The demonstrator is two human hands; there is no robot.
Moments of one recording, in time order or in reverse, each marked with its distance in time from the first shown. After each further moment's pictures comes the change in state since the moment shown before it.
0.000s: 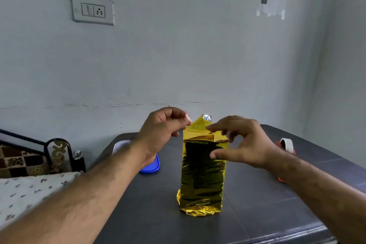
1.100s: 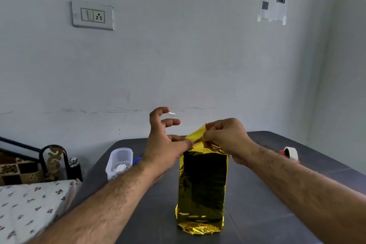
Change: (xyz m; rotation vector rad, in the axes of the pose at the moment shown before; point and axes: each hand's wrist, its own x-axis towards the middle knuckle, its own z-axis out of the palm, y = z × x) left_hand 0.014 -0.031 0.023 0.114 0.185 0.090; right_hand 0.062 0.011 0.037 0.241 0.206 0.758
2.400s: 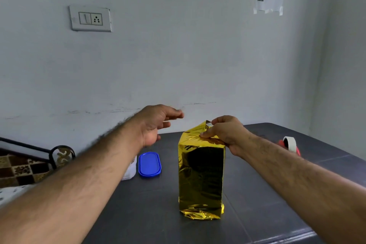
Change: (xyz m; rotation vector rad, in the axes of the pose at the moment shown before) left_hand 0.039 0.052 -0.027 -0.004 -0.218 -0.518; right_hand -0.003 0.000 -0.005 0.283 -0.058 0.309
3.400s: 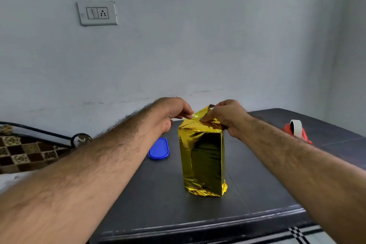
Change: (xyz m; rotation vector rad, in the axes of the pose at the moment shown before) left_hand -0.021 0.011 0.044 0.207 0.128 -0.056; right_hand -0.028 -0.011 0.001 -0.045 0.033 -0.027
